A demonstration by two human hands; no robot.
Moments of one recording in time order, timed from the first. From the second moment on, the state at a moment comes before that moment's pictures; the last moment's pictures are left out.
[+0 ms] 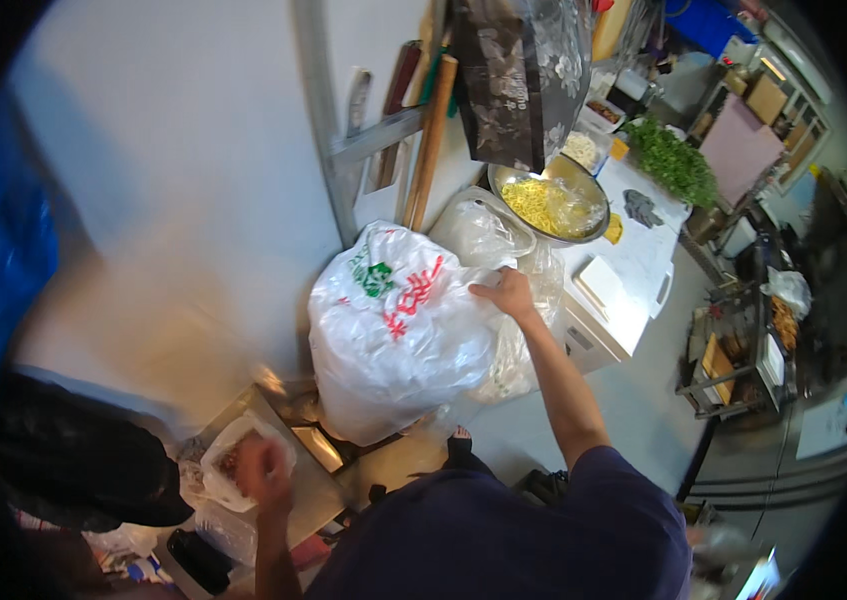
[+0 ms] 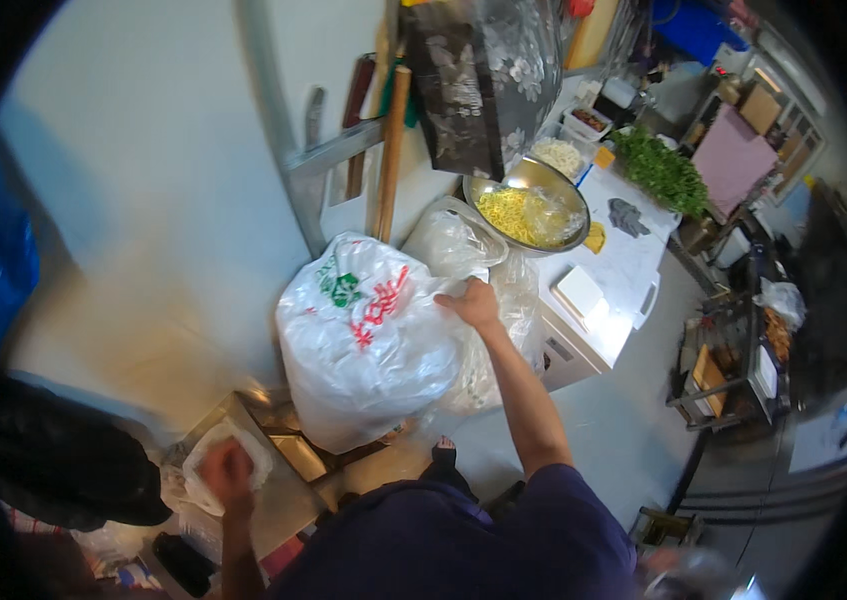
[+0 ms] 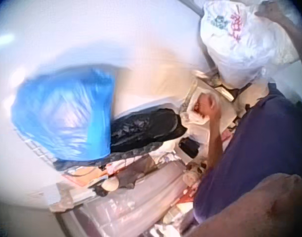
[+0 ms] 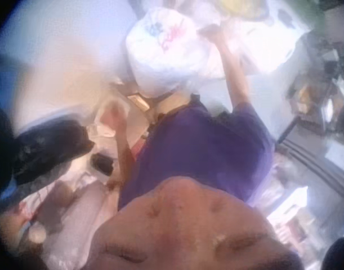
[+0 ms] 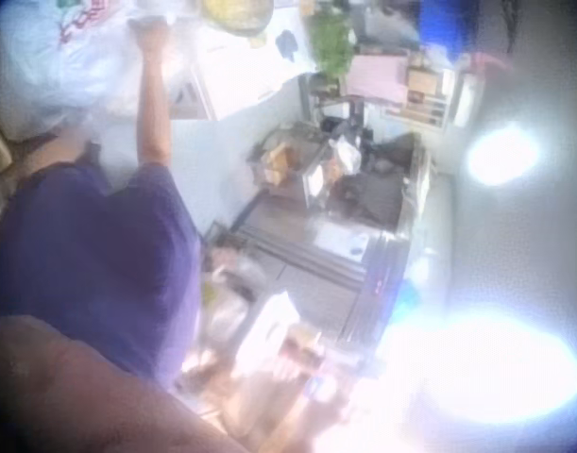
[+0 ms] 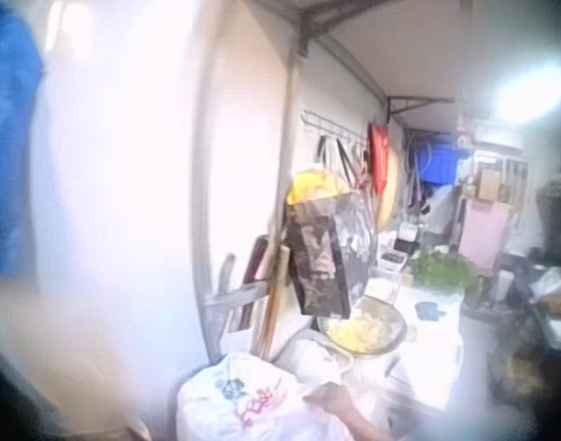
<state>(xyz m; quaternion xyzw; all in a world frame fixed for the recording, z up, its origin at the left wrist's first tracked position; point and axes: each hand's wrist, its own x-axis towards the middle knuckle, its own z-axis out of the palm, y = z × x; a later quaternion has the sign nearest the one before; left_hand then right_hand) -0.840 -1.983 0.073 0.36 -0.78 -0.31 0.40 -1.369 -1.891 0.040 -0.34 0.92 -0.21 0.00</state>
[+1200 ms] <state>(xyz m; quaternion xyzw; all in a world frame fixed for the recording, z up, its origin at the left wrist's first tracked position) -1.250 -1.703 0.129 0.76 -0.51 -0.01 0.41 -1.444 -1.892 0.090 -0.65 0.47 -0.50 0.34</state>
